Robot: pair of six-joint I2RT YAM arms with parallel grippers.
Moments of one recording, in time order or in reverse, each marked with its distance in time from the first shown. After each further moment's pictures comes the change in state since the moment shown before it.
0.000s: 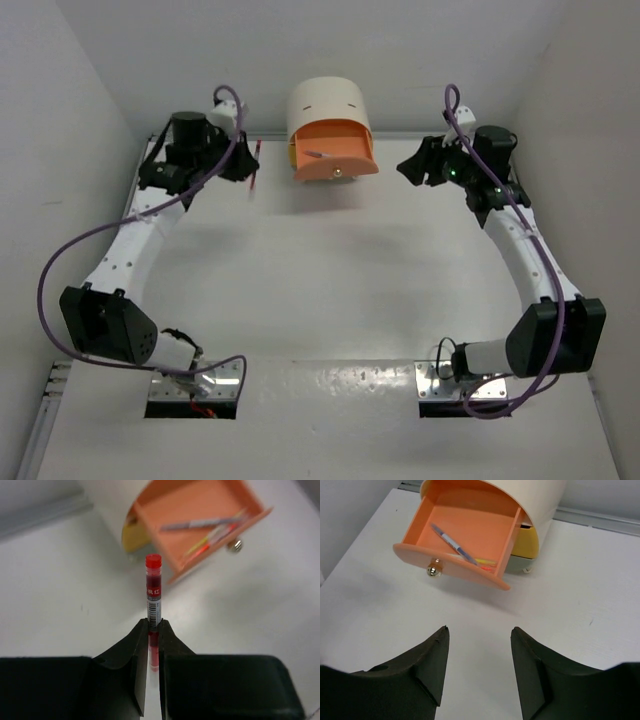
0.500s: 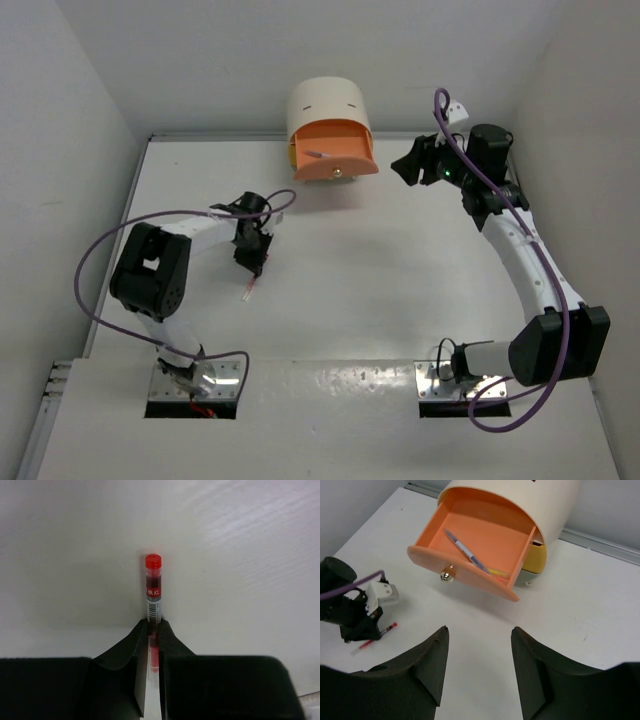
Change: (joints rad) left arm -0.174 0.318 -0.365 -0.095 -0.236 0.014; right arm 0.048 -0.031 0.017 -0.001 0.029 -0.069
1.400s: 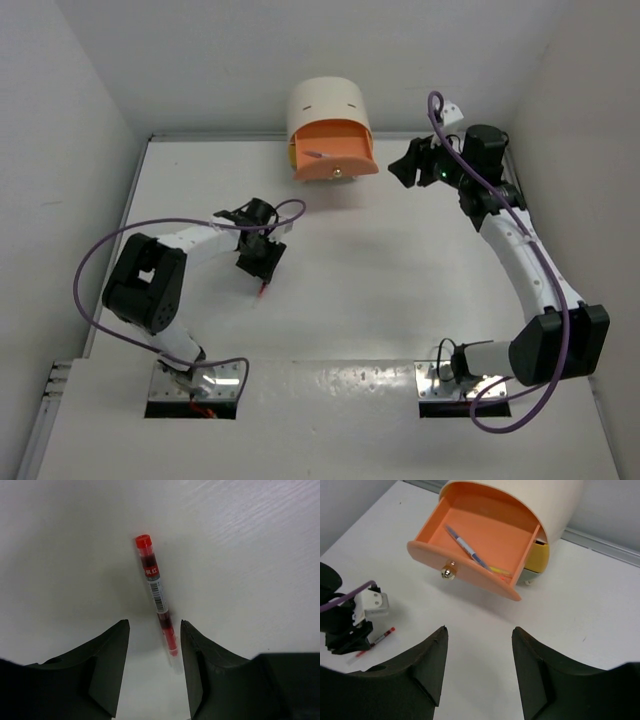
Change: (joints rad) left arm -0.050 -0.098 -0.052 -0.021 0.021 0.055; right arm 0.026 0.007 0.000 -0.010 0.018 -0.032
